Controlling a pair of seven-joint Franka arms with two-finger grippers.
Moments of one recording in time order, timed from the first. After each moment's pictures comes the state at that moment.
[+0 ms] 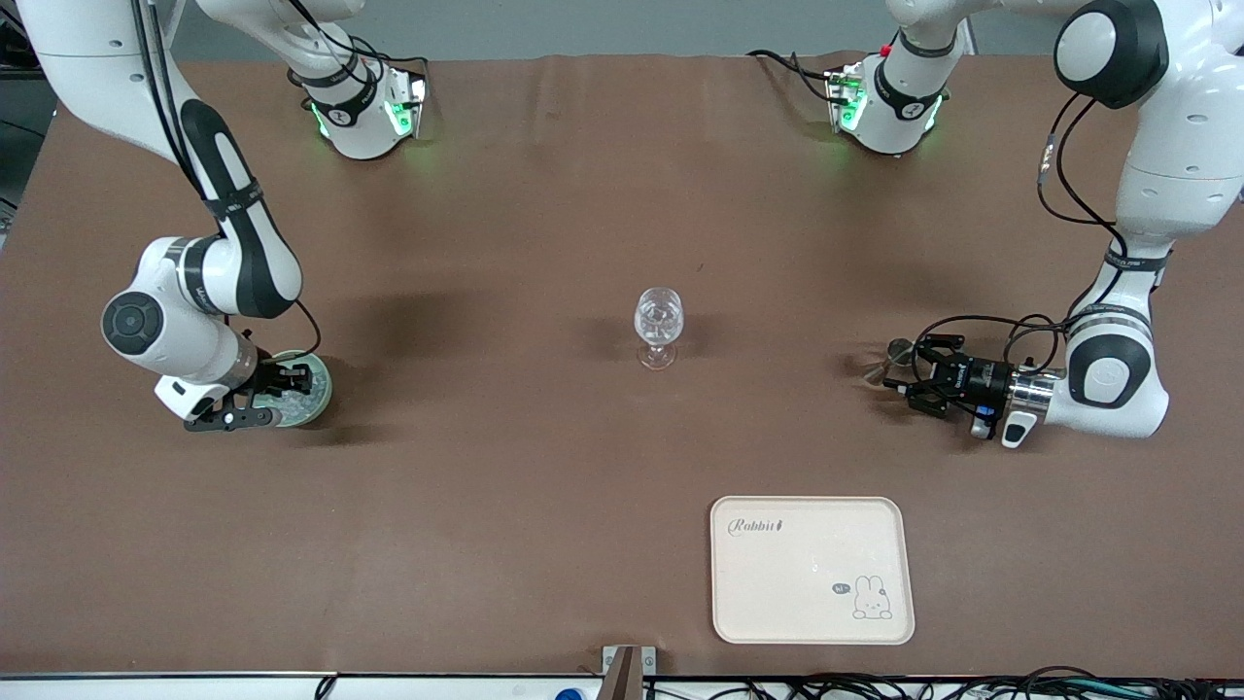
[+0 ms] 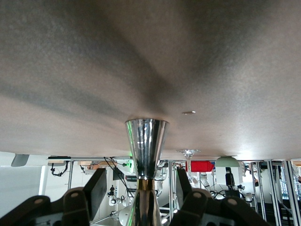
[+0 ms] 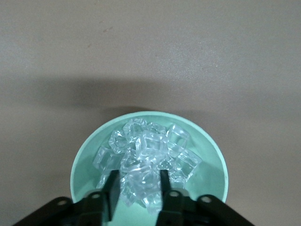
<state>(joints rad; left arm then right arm) 0.34 0.85 -0.14 -1.64 -0.75 1.61 -0.55 0.05 0.40 -0.10 -2.08 0.01 2.42 -0.15</state>
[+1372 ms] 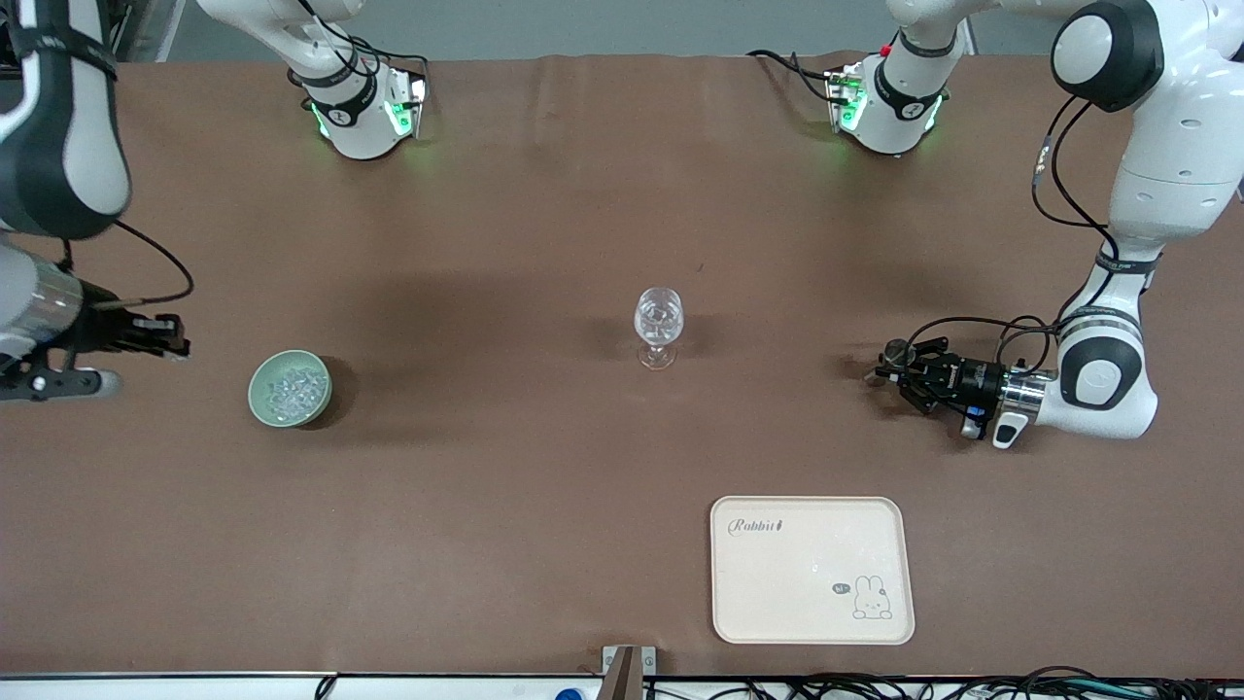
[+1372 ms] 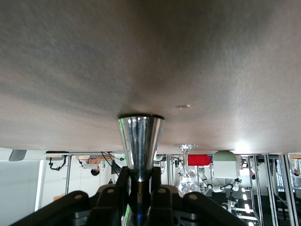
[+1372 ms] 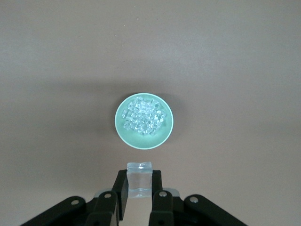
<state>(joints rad) 0.33 0.86 -0.15 -1.64 -0.79 1.60 -0.56 0.03 0.17 -0.11 -1.64 0.01 1.70 -0.15</state>
